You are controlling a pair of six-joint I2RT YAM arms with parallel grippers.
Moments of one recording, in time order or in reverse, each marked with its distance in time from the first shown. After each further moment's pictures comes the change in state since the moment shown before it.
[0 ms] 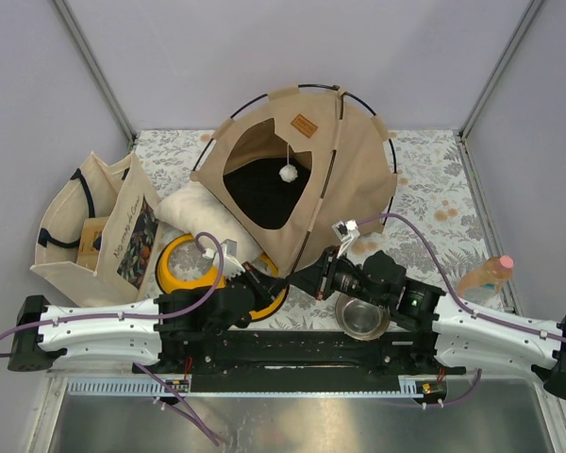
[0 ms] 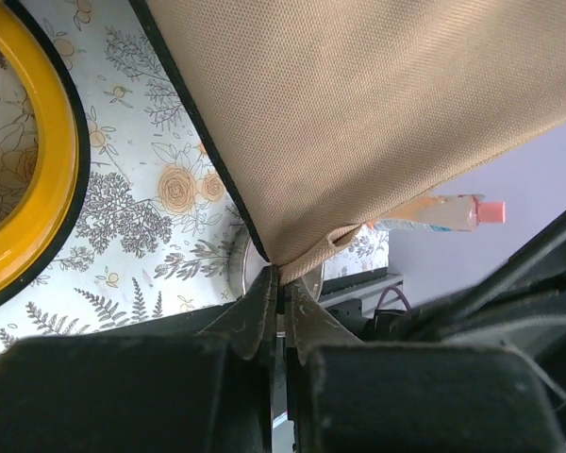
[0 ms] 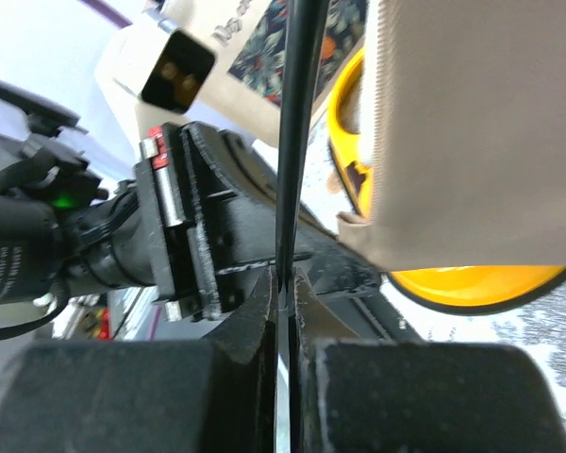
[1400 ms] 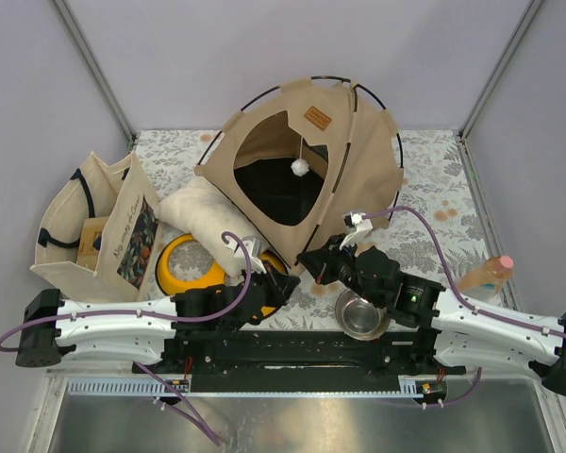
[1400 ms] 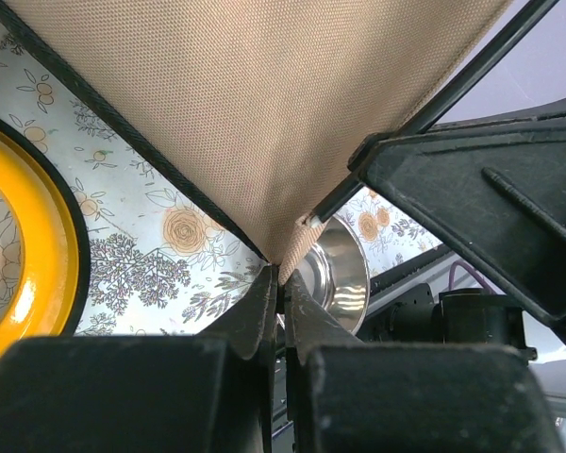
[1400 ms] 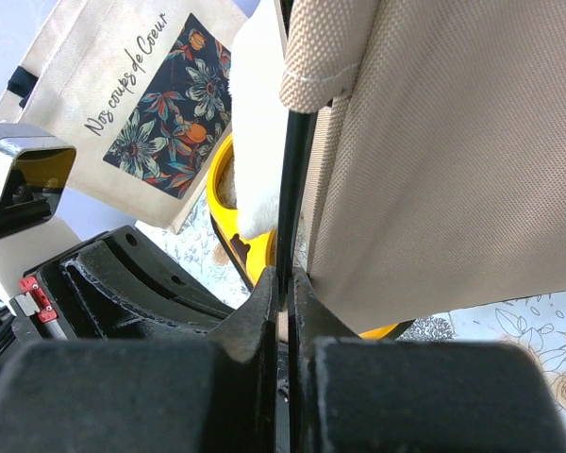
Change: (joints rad) left arm 0.003 0.120 0.002 0.225 0.030 0.414; right arm 0.019 0.013 0.096 -0.169 0.391 -0.141
